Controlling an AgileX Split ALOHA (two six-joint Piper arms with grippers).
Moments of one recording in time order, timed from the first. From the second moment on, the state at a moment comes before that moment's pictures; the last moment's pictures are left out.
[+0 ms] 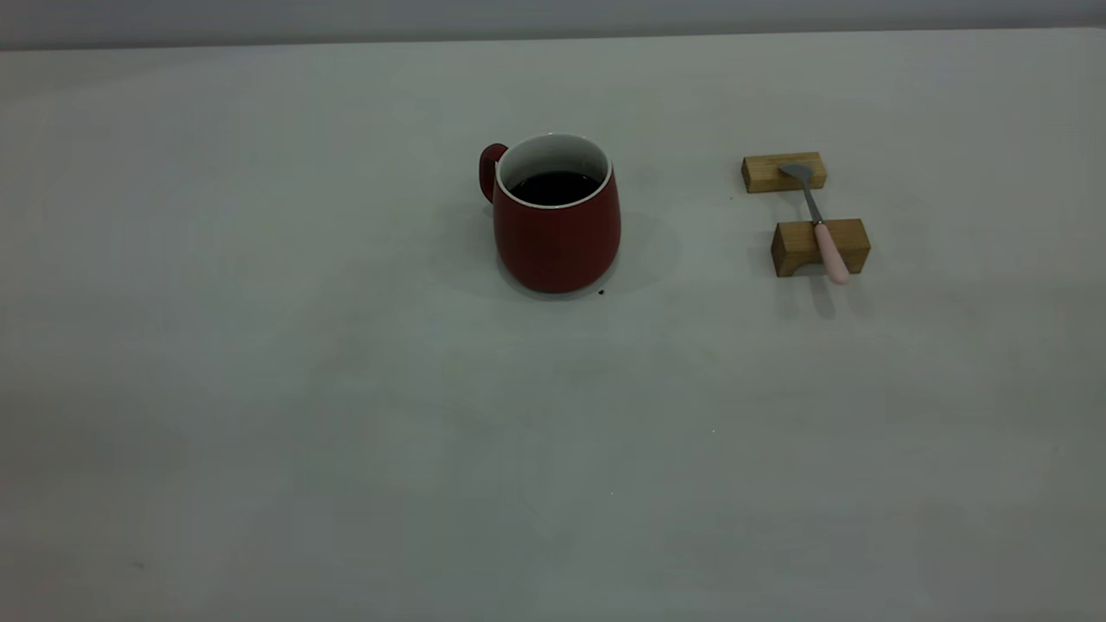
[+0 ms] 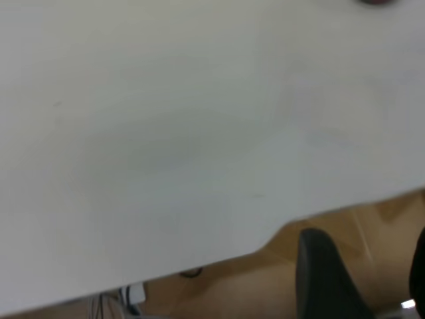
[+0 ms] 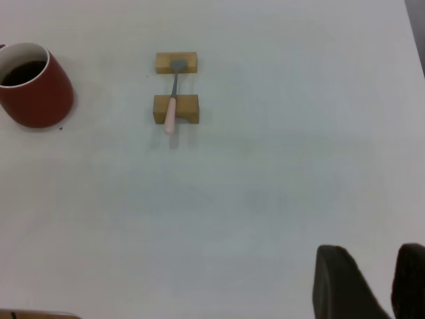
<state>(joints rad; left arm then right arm) -0.22 0.13 -0.49 0.04 1.13 -0.04 0.03 0.02 -0.47 0.03 1.13 -0.04</state>
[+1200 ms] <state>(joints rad) -0.03 -0.02 -0.49 0.04 1.13 -0.04 0.03 1.33 -0.68 0.69 0.61 -0.54</state>
